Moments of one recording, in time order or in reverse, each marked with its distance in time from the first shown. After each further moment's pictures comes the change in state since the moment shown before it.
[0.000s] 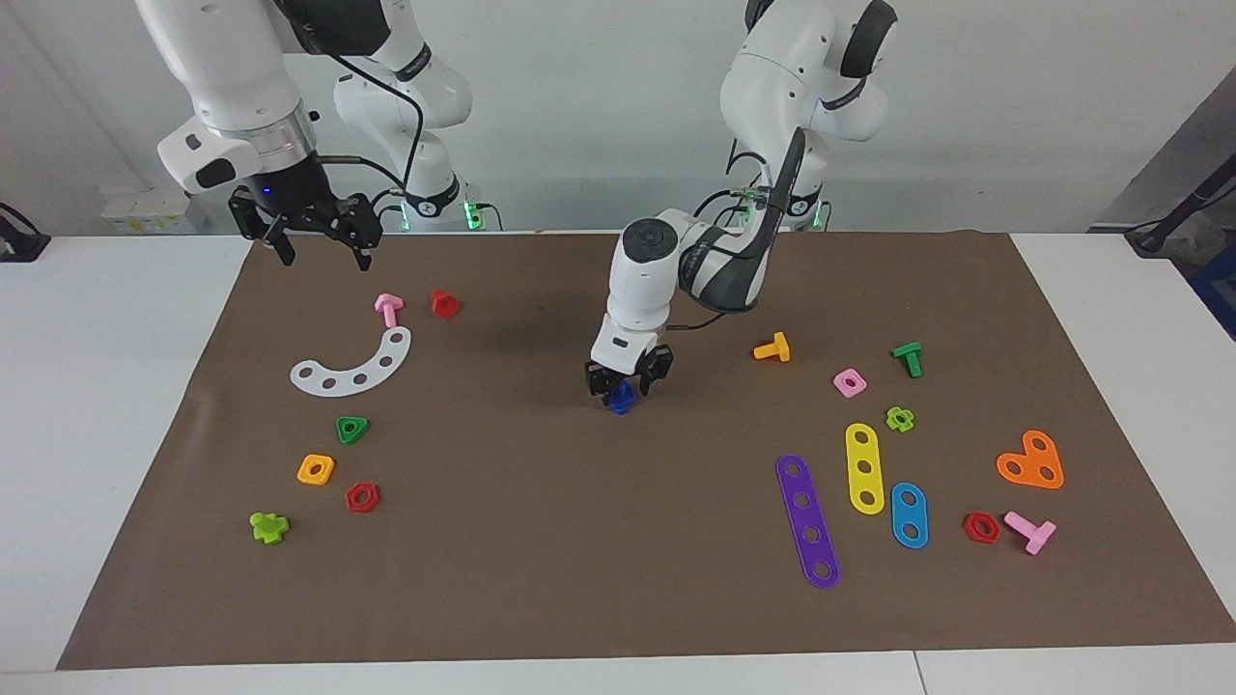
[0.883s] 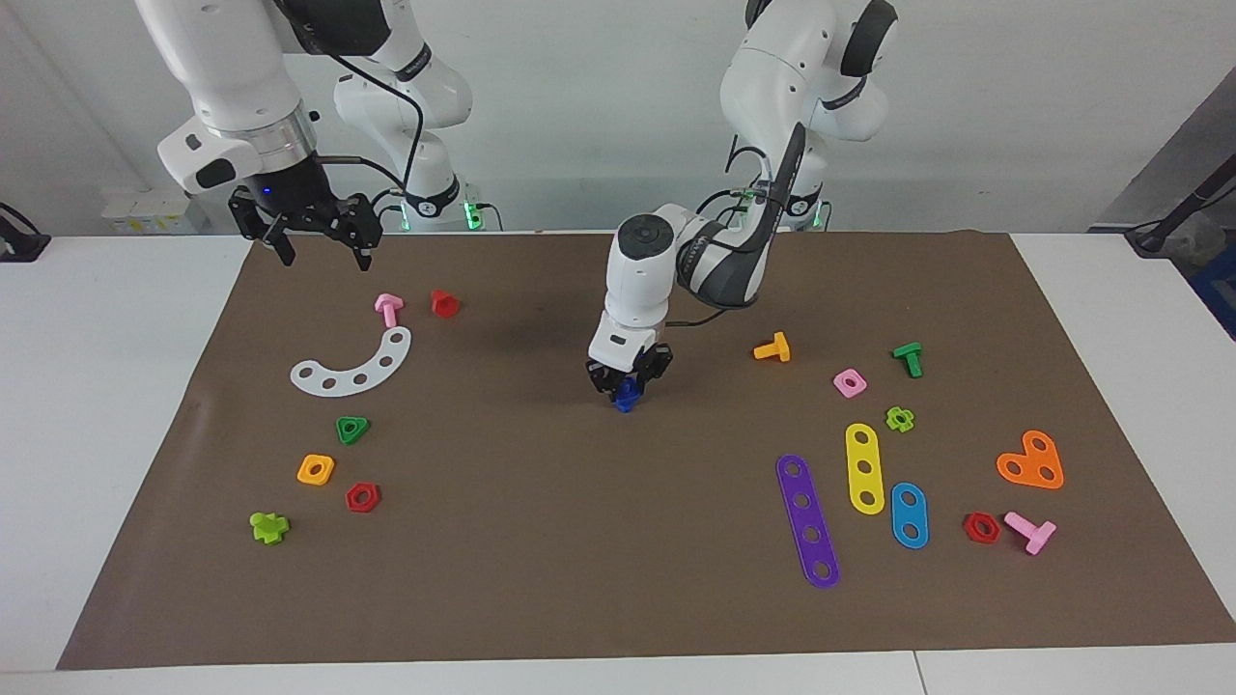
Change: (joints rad) left arm -0.003 -0.006 0.000 0.059 0.004 -0.110 0.001; right arm 0.000 0.000 0.000 0.000 0.000 0.000 0.000
